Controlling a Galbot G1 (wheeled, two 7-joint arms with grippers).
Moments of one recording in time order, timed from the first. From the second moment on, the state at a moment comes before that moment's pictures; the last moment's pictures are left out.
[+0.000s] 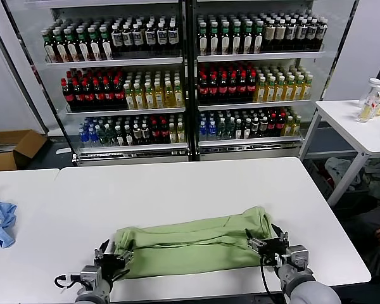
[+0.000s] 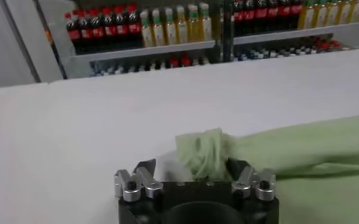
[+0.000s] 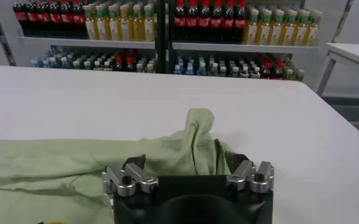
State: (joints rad) left arm 1.52 -1.16 -0.40 -2.02 -0.37 0.41 -0.31; right arm -1.44 1.07 0.40 2.16 0.48 -0.56 0.26
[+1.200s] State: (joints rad) left arm 1.57 -0.99 -0.86 -2.01 -0.86 0.45 -0.16; right arm -1.42 1.05 0.40 2.18 0.49 -0.55 0.26
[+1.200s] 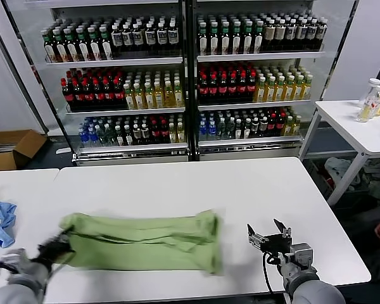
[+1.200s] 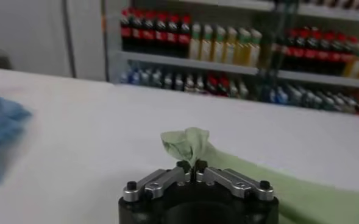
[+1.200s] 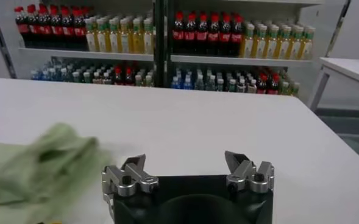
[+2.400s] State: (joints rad) left arm 1.43 -1.17 -0.46 -2.16 -1.18 0.48 -0.14; right arm -1.38 1.06 0.36 2.13 0.47 -0.55 0.26
